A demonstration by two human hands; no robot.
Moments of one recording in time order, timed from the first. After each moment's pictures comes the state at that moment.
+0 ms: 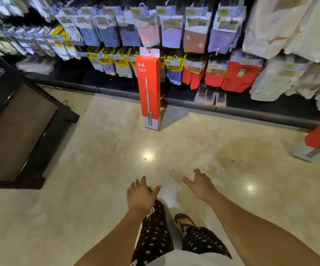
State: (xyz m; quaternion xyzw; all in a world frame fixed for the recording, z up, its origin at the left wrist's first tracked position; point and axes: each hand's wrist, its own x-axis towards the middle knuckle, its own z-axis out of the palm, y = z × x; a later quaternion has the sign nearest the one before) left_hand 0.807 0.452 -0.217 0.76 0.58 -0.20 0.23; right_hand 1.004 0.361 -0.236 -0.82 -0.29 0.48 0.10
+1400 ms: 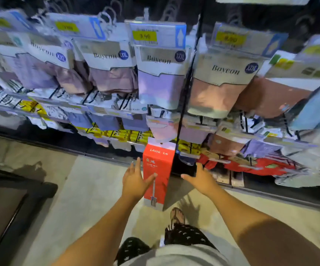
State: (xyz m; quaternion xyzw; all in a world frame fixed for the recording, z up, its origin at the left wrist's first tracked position) left_hand 1.080 1.077 -0.209 0.79 0.52 -0.08 0.32; right_hand 1.283 0.935 -0.226 -0.86 -0.28 0.42 0.13
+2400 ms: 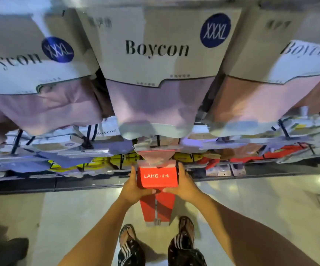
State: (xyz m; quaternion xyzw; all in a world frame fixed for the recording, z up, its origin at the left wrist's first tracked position) left_hand 1.143 1.230 -0.365 0.68 0.41 -0.15 0.59; right_hand 1.283 1.060 -0.368 -0.83 -0.16 0.45 0.27
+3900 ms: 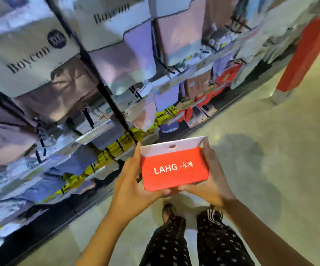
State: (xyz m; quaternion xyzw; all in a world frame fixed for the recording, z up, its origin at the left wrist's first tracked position) left_hand 1.018 1.233 -0.147 0.86 0.05 -0.05 0.51; right_hand 1.051 1.009 -0.187 -0.82 -0.05 0.09 0.57
